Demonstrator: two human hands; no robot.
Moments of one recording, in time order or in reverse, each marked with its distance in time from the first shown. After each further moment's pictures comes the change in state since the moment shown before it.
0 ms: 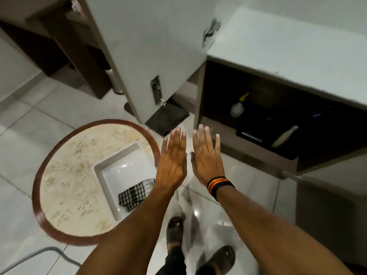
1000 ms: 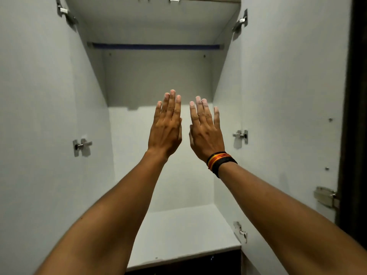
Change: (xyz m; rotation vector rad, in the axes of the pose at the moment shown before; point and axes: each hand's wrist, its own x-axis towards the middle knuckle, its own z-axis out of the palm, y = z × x) left_hand 0.333 0.416 -0.527 -0.183 0.967 0.809; right_hand 0.106 0.196 -0.675 -0.630 1.011 0.296
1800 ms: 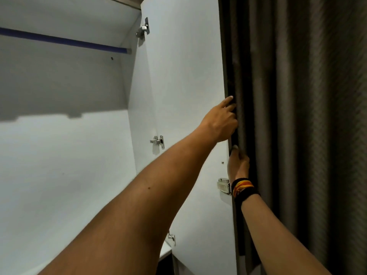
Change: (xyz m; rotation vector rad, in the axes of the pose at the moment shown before) left_hand 0.123 0.338 -0.015 0.055 -0.214 0.895; right_hand -0.136 0.219 -0.133 0.670 0.476 1.341
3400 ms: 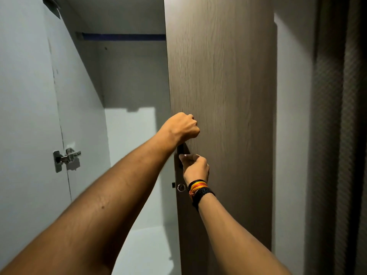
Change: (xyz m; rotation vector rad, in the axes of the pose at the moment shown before) left_hand -0.285 -0.204 0.138 0.319 -0.666 -0.188; right_hand -0.235 0.069 0.319 -0.062 -0.702 0.186
